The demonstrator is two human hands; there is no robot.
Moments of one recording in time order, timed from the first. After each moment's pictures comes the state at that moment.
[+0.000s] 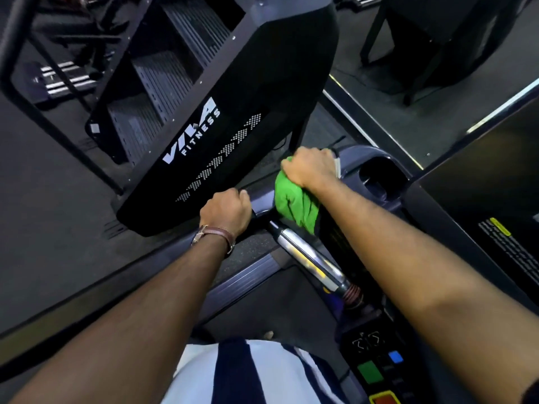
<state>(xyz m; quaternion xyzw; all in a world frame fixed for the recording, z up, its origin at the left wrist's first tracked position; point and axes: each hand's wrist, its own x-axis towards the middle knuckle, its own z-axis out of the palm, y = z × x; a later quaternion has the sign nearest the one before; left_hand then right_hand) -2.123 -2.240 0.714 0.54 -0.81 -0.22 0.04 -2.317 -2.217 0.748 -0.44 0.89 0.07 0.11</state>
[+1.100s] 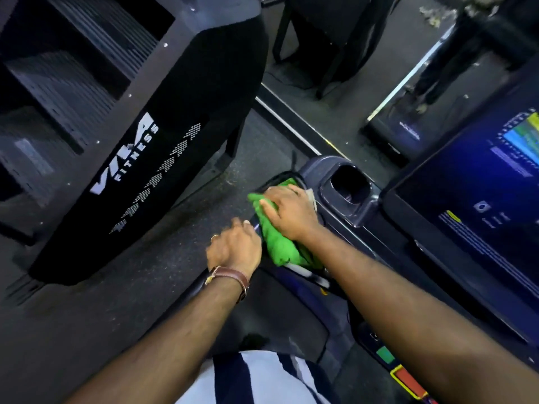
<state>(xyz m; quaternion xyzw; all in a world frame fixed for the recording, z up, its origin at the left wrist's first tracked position) -2.125 -2.252 0.708 0.45 -0.84 -0.31 -0.03 -2.267 -2.188 0.732 -0.48 0.88 -0.05 0.05</state>
